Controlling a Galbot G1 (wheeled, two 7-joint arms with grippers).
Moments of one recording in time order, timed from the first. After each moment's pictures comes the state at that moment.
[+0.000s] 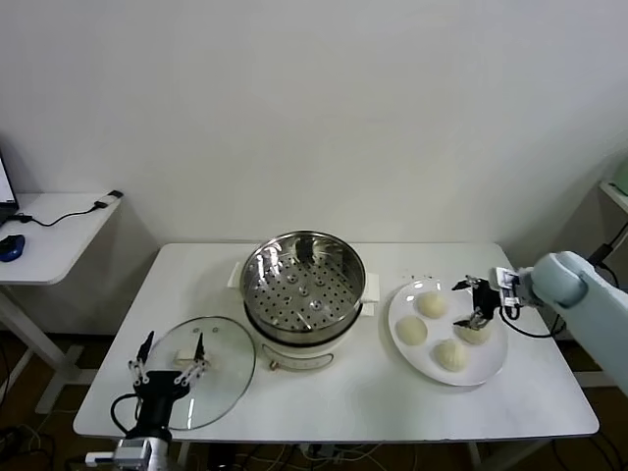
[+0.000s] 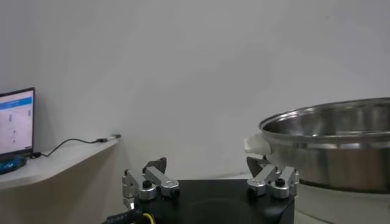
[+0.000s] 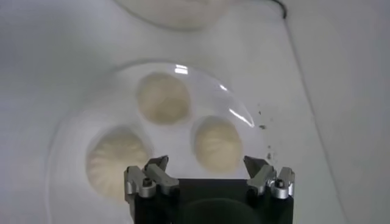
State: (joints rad) left arm 1.67 -1.53 -0.68 -2.05 0.07 -0.10 0.02; right arm -0.14 0.69 -0.52 1.12 -0.10 -0.11 -1.08
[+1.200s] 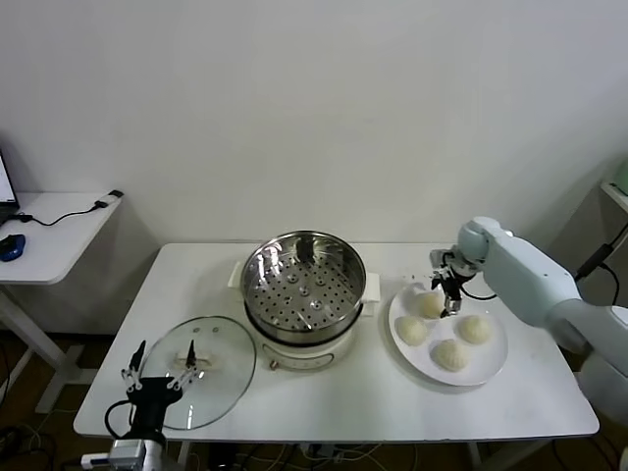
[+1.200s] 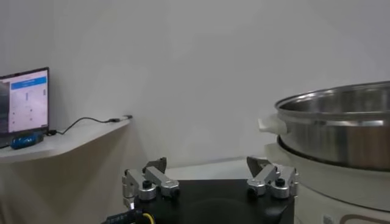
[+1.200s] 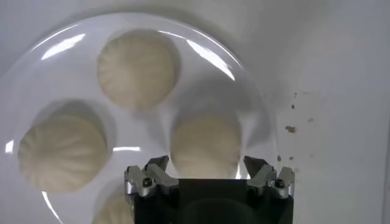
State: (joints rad) left arm 1.67 -1.53 -0.69 -2.01 0.04 -0.07 -0.01; right arm 0.05 1.08 -0.72 0.57 -0.25 0.00 -1.16
